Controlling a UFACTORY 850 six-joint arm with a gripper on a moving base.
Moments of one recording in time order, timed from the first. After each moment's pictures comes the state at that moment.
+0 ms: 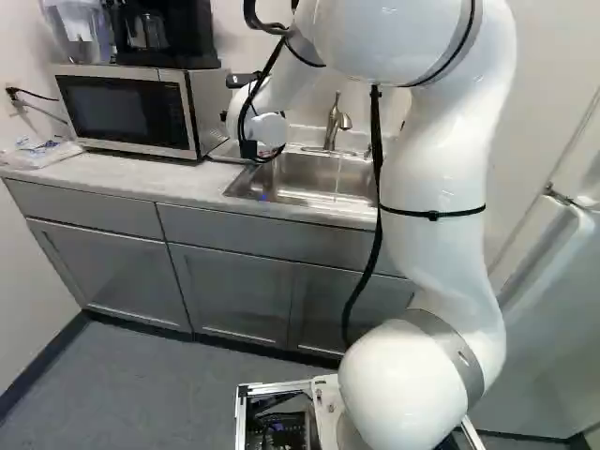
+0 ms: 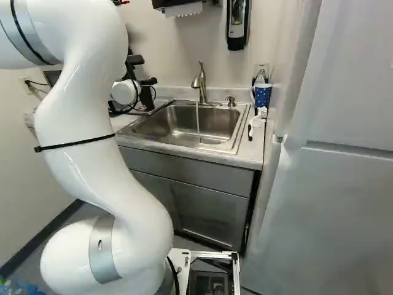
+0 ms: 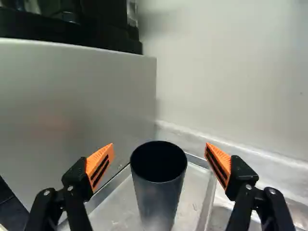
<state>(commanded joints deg) 21.0 -21.4 -67.1 8.7 42.4 -9.1</state>
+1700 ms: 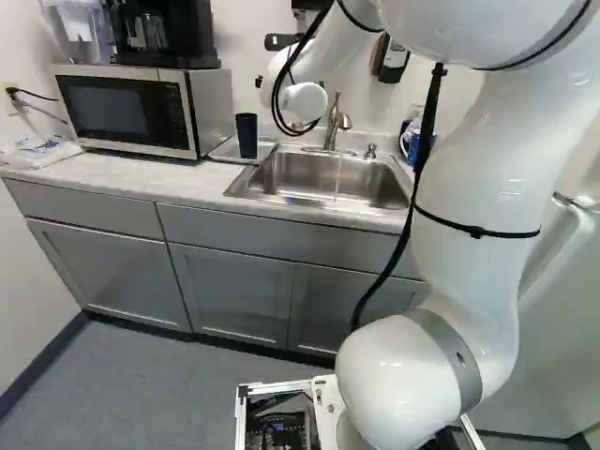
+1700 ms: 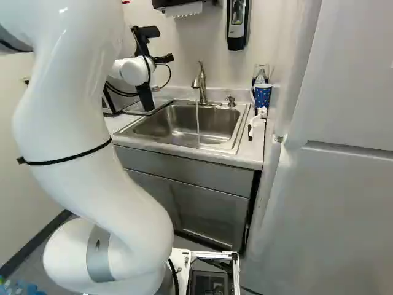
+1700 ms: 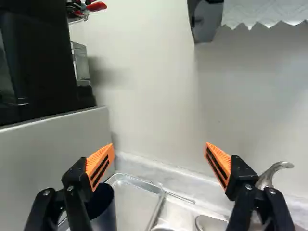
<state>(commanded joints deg) 11.6 -10.6 -65.0 8.7 40.6 -9.1</state>
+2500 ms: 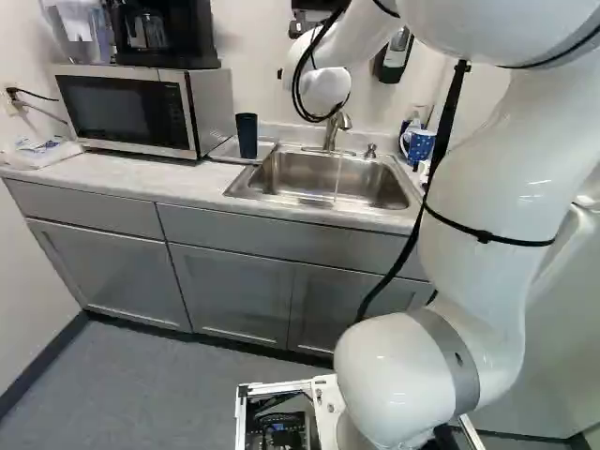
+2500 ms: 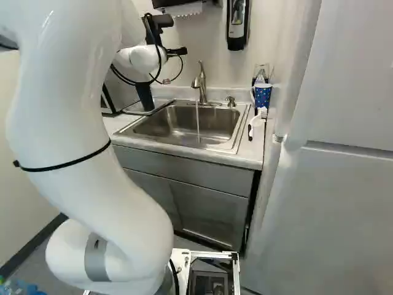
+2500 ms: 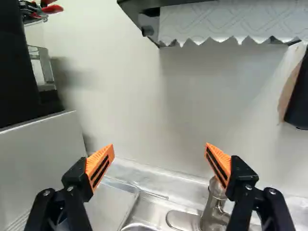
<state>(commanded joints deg) 5.7 -8.4 -67.4 8.7 33.1 -9.1</state>
